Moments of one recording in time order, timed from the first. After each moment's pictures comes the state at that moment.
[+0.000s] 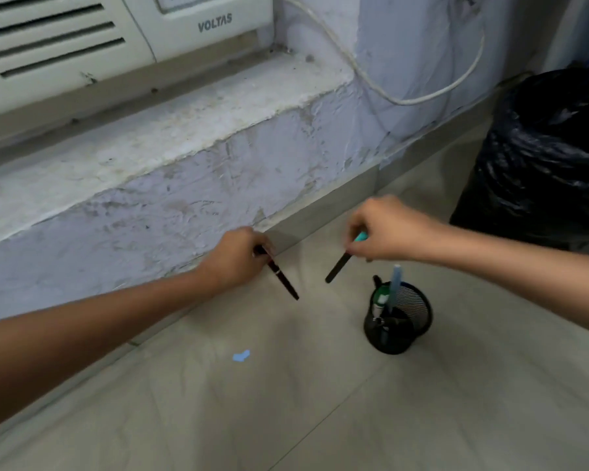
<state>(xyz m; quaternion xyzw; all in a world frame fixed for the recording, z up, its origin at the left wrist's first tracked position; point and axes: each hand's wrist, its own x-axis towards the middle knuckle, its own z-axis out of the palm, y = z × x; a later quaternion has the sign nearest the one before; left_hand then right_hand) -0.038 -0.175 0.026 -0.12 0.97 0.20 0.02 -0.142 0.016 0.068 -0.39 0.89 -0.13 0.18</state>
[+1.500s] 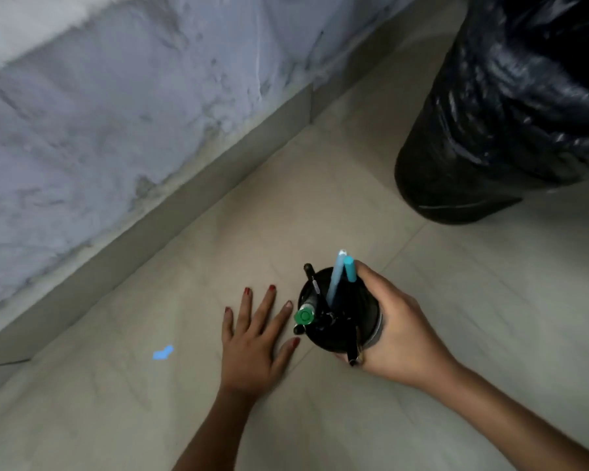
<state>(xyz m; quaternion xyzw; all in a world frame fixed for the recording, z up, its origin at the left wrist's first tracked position) 0.004 -0.051 -0.157 -0.11 0.97 0.18 0.12 -0.105 0.122 -0.031 -0.21 0.82 -0.47 0.24</state>
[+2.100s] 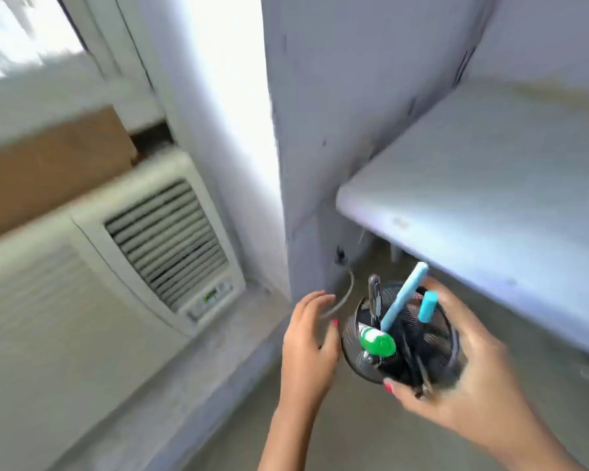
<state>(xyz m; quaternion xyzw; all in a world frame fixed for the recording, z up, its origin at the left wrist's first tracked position) -0.129 -0.054 0.500 -0.09 0.84 0.51 -0.18 -0.134 0.106 0.604 -0.12 0.80 -0.58 0.10</state>
